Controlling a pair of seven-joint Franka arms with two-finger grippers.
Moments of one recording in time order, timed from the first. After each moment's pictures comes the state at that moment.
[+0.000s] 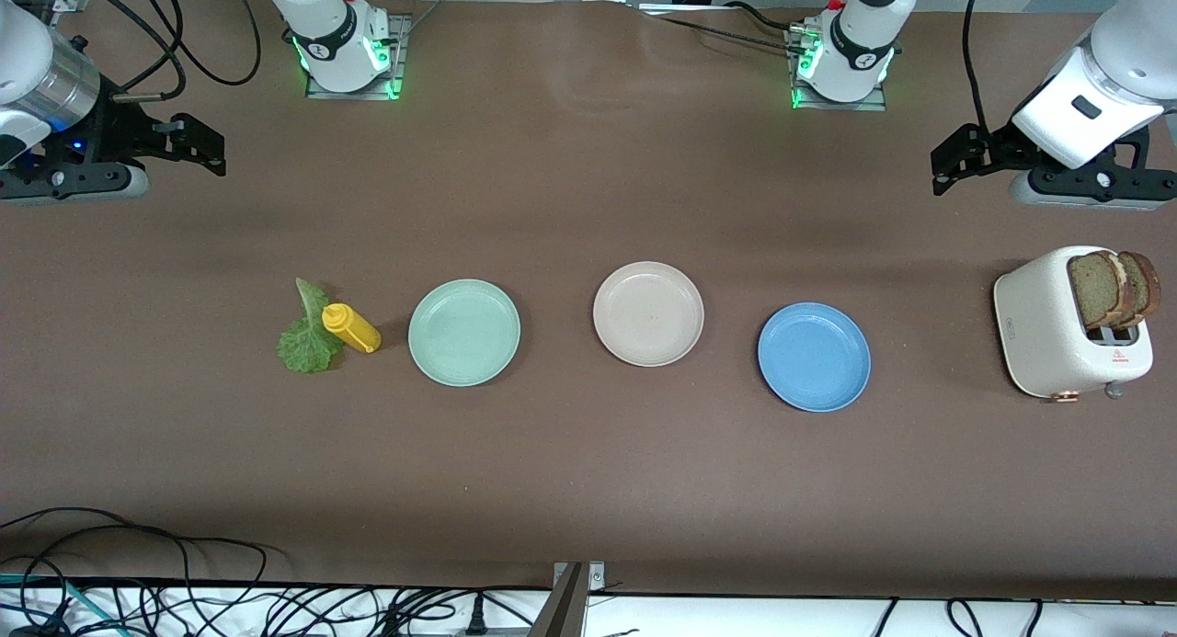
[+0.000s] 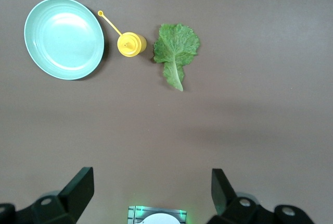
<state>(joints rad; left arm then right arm) -0.01 -0.03 -0.13 -1.63 0.01 1.56 -0.09 -0.02 -0.03 0.14 -1.66 -0.02 1.51 0.01</state>
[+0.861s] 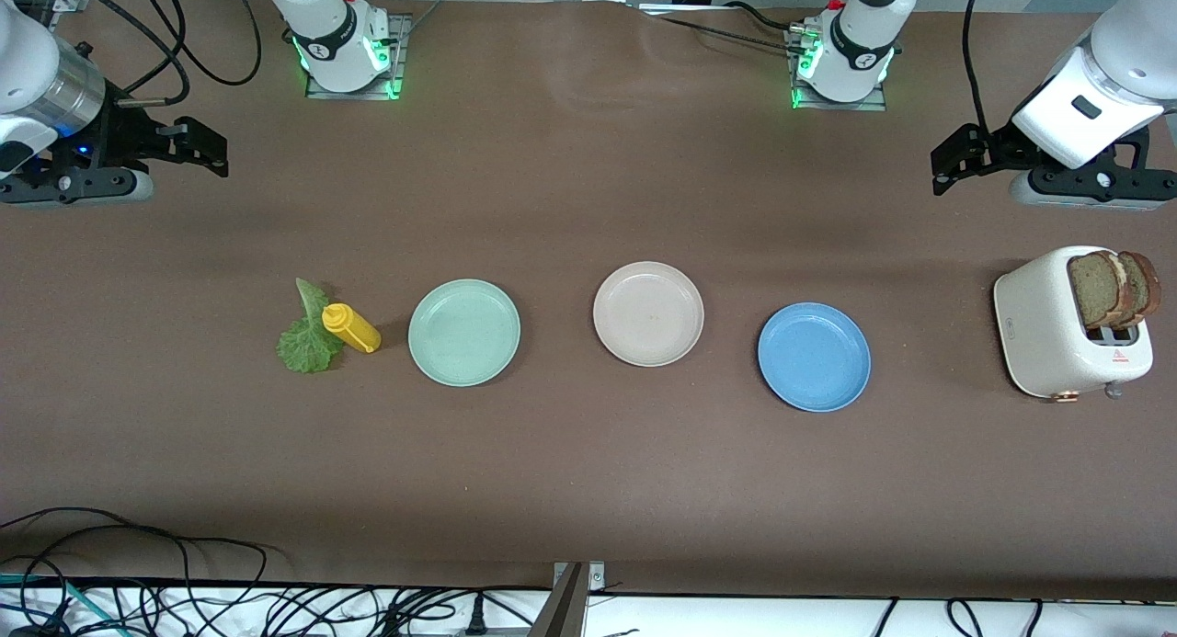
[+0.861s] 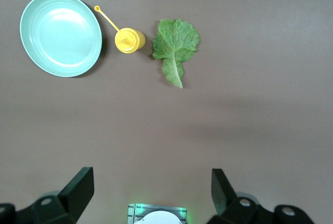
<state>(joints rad) -0.01 -0.03 -0.13 -1.63 0.01 1.56 -0.09 -0.02 -0.03 0.13 -1.68 -0.02 1.51 0.01</state>
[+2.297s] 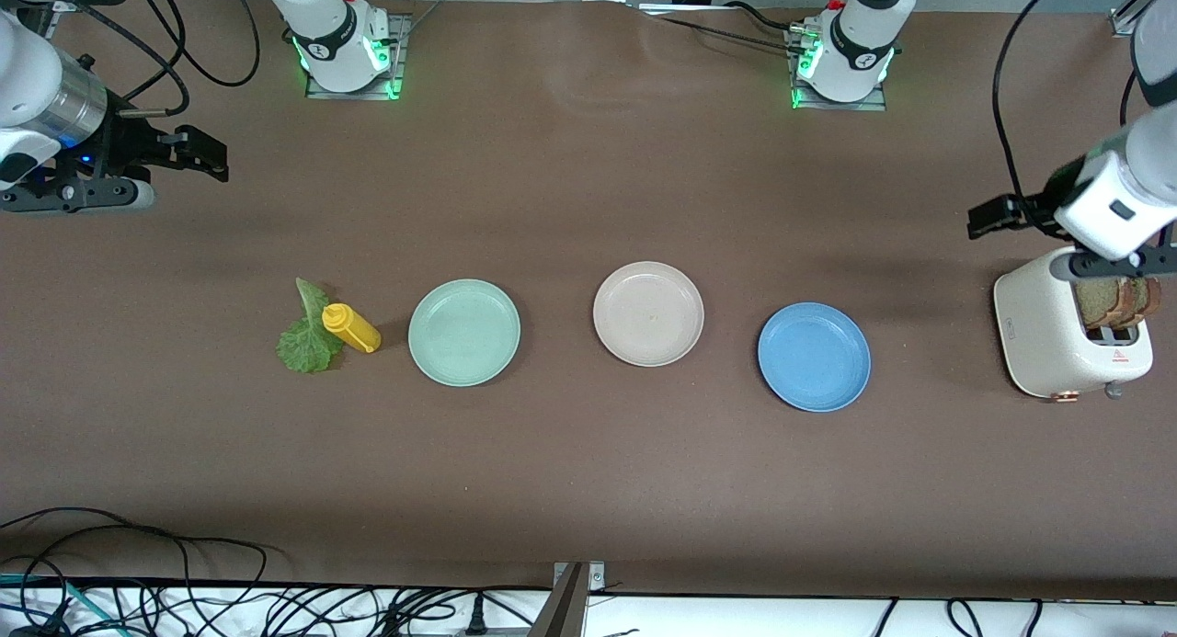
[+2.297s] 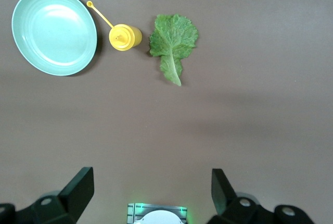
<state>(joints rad) 0.15 0.14 -0.11 -1.63 0.04 1.57 -0.06 -0.02 -0.02 0.12 -1.71 -0.02 1.53 0.01</state>
